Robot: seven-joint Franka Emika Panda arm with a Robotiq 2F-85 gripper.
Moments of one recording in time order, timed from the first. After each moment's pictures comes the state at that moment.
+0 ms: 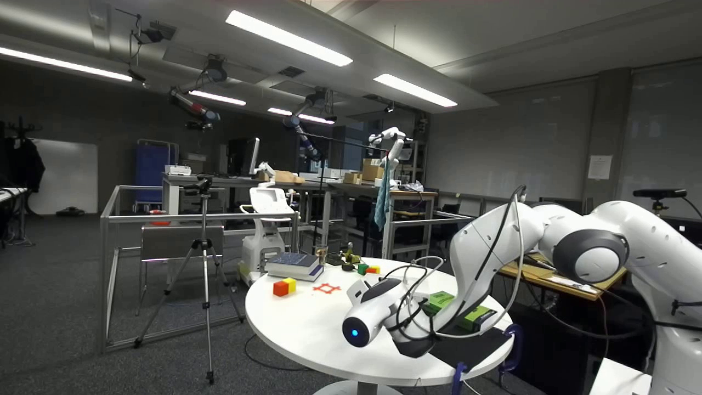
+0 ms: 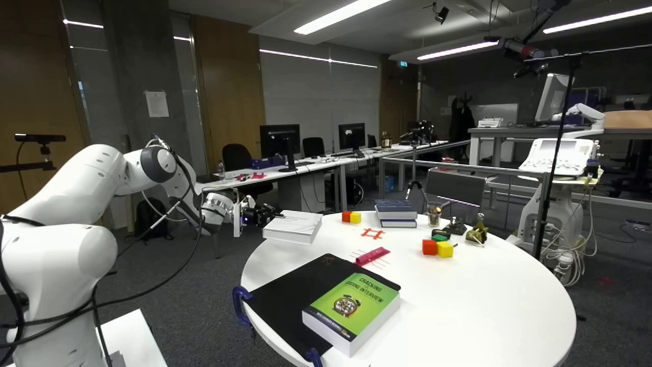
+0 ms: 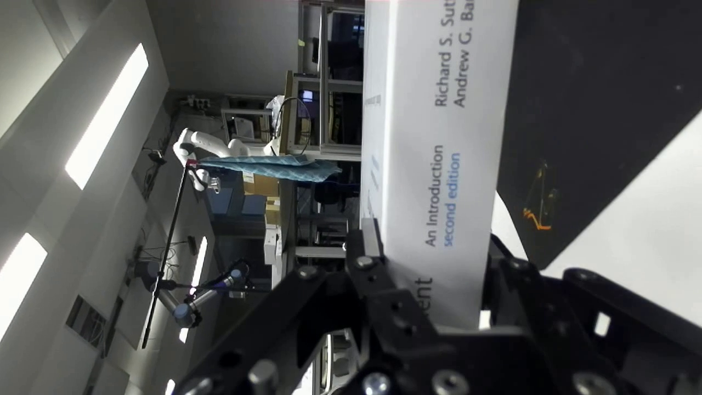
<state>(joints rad) 0.92 1.02 -0.33 -1.34 -1.15 1.66 0.67</state>
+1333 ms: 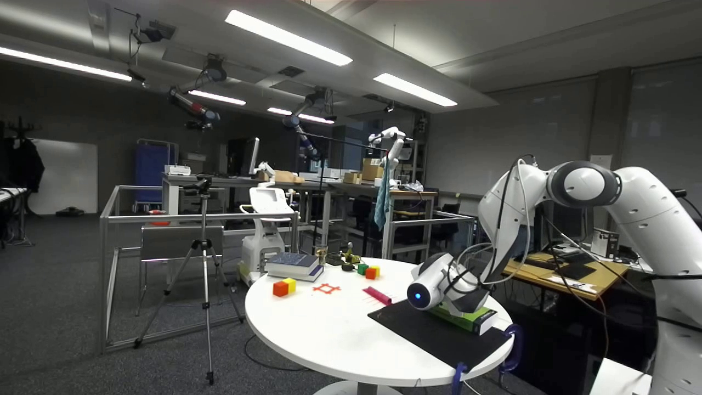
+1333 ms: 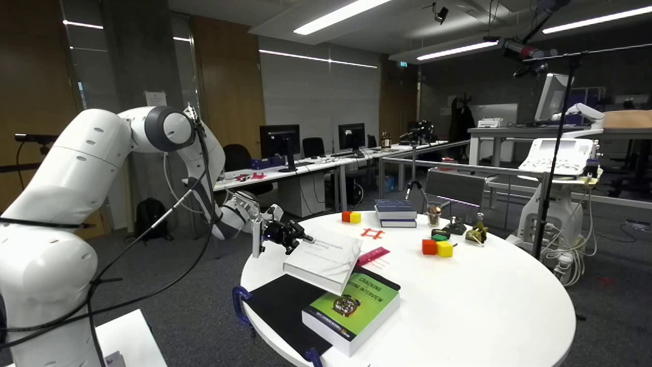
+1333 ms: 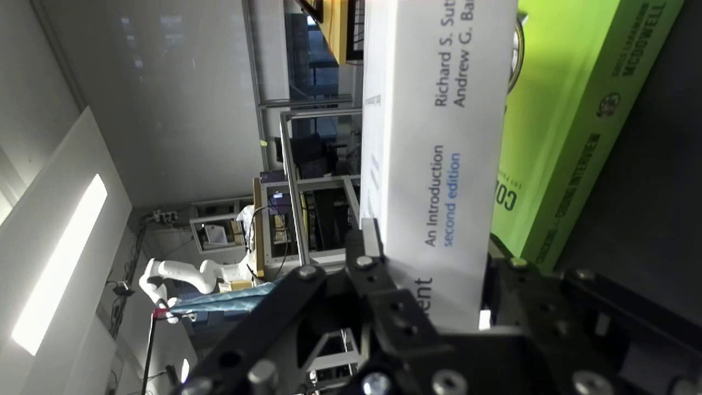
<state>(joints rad) 0.36 0.60 0.00 -1.96 -1.42 1.73 1.05</state>
